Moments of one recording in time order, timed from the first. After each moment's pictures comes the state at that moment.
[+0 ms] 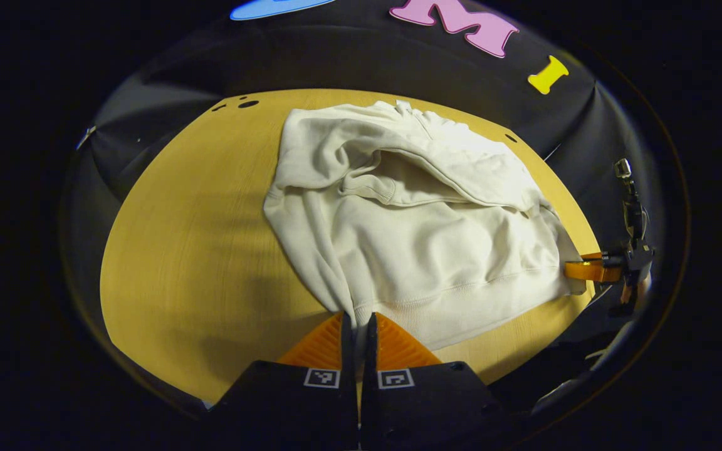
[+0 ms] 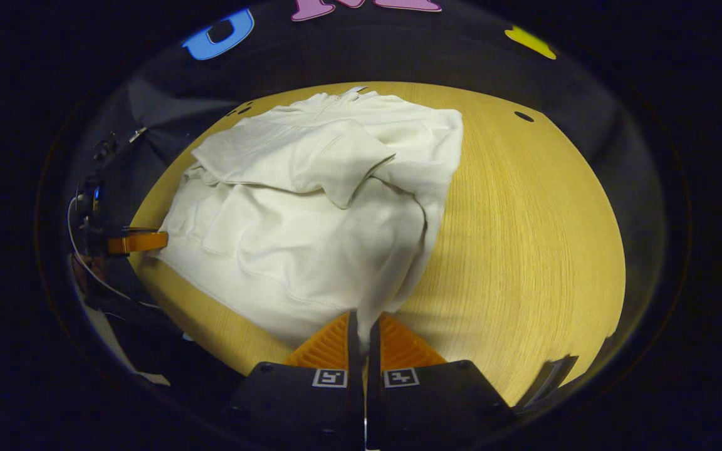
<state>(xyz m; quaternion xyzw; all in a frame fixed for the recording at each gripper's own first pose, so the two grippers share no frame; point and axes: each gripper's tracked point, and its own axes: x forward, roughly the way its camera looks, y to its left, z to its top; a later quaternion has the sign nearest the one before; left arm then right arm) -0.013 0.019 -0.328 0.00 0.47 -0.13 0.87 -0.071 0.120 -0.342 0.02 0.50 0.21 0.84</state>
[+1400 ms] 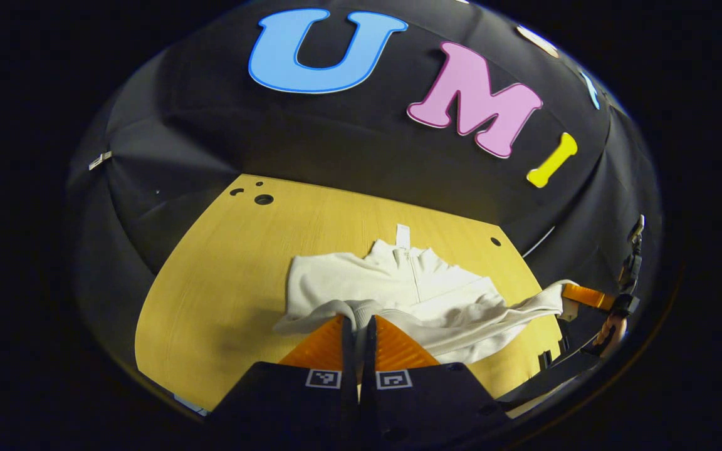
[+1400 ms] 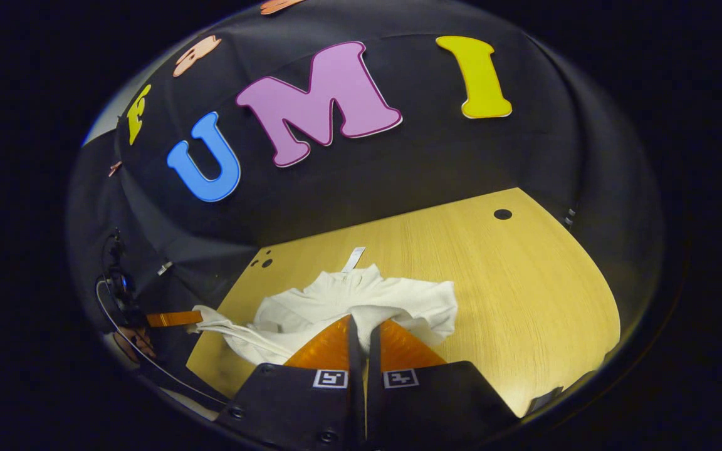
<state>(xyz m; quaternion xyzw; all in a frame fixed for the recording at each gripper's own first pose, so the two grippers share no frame) 0.092 0.037 -0.119 -0.08 0.30 -0.12 0.94 0.126 0.112 -0.126 0.21 0.26 0.16 0.93</state>
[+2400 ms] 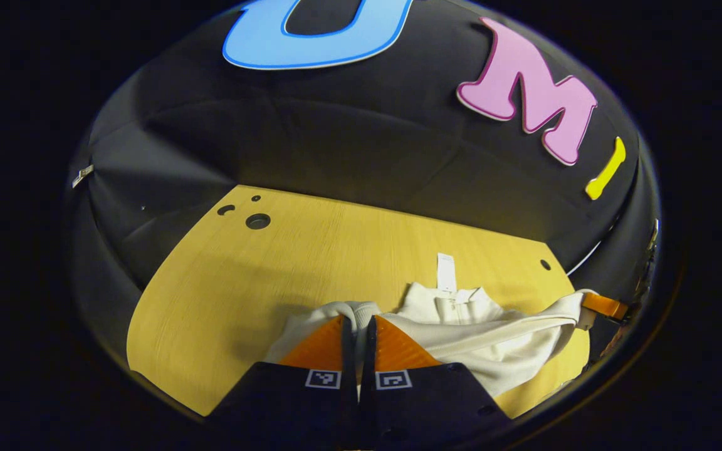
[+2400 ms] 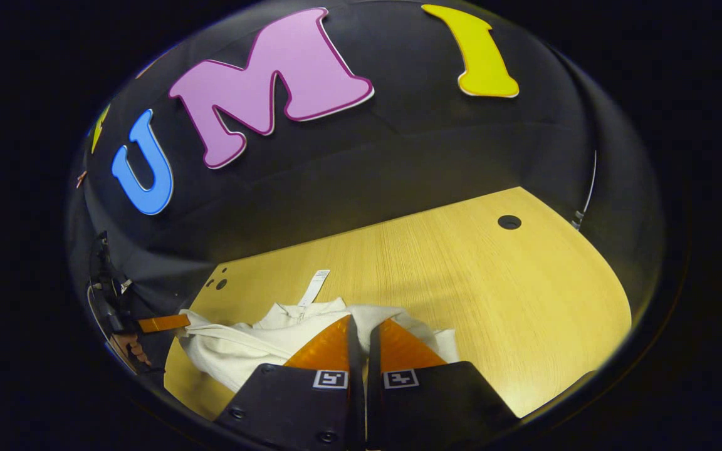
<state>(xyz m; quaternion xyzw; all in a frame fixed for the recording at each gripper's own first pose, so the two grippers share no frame) 0.235 0.042 -0.181 -0.05 0.31 -0.05 0.95 0.278 0.125 -0.212 0.20 0.28 0.11 0.93</state>
